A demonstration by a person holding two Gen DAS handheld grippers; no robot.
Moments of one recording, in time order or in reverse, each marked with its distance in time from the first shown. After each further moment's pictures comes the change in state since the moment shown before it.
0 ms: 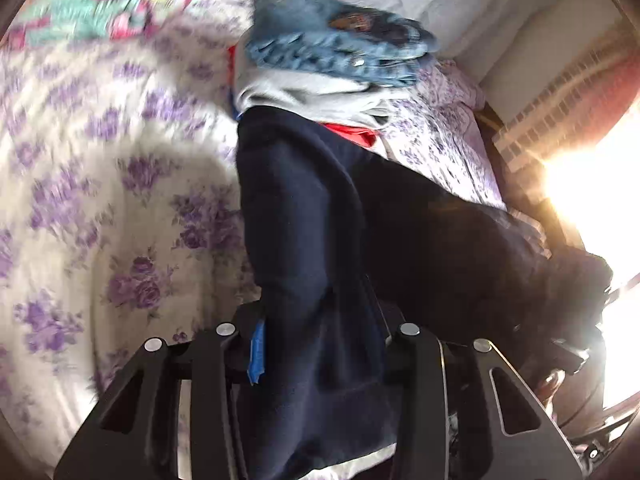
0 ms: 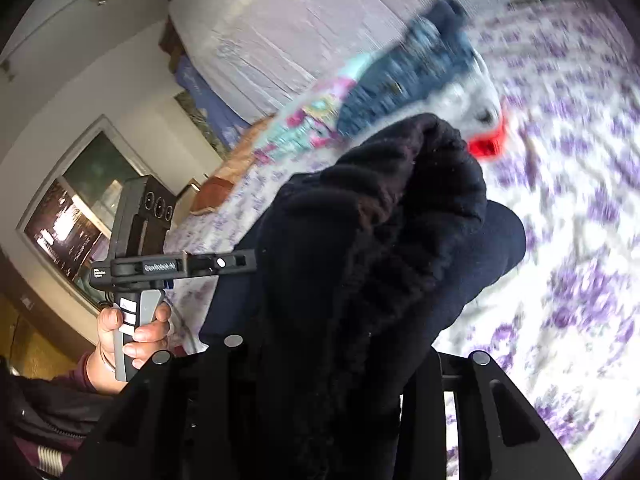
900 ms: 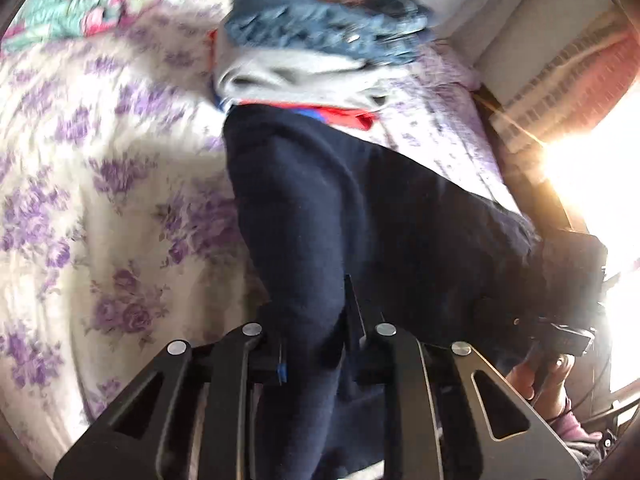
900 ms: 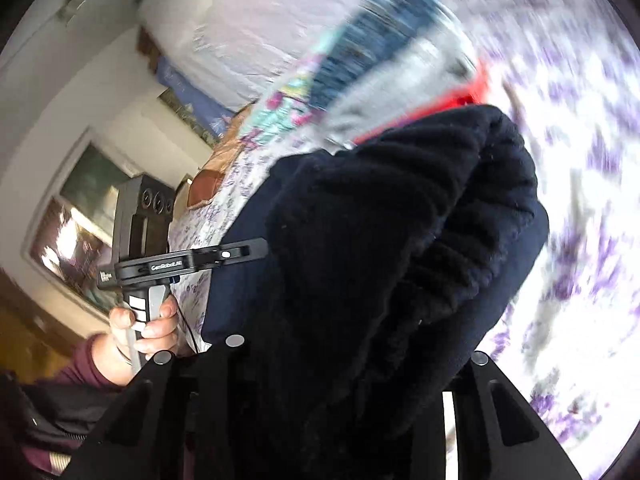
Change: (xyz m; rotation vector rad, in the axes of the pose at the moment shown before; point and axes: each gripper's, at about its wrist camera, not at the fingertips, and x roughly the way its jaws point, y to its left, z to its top) left arm 0.031 0.002 0.003 0.043 0.039 -0.028; right arm 0.009 -0.024 0.007 0.077 0.081 0.003
